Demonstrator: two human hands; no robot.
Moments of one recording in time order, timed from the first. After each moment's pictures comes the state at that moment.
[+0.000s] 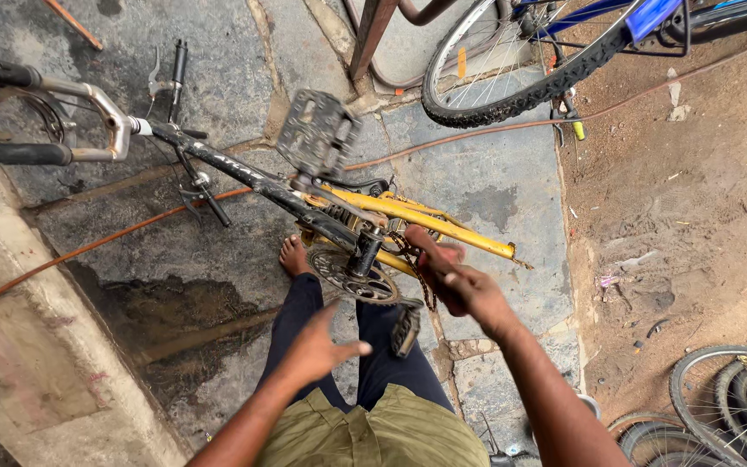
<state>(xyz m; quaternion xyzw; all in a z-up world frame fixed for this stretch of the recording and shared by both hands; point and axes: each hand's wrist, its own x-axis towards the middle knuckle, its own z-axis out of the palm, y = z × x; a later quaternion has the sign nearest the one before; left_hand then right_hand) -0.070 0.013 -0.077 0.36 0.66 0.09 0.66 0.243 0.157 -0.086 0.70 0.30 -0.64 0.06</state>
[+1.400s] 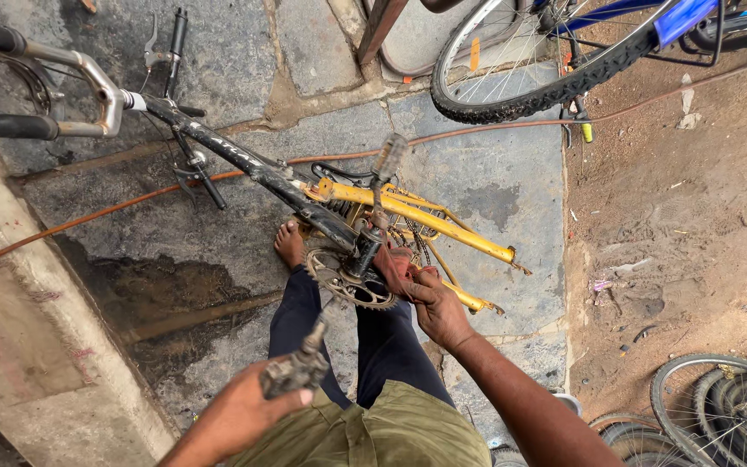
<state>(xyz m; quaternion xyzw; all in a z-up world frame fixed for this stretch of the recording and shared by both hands) -0.143 0.028 0.047 0.15 0.61 -0.12 0.77 0.184 0.131 -0.083 0.48 0.74 -0.47 0.02</state>
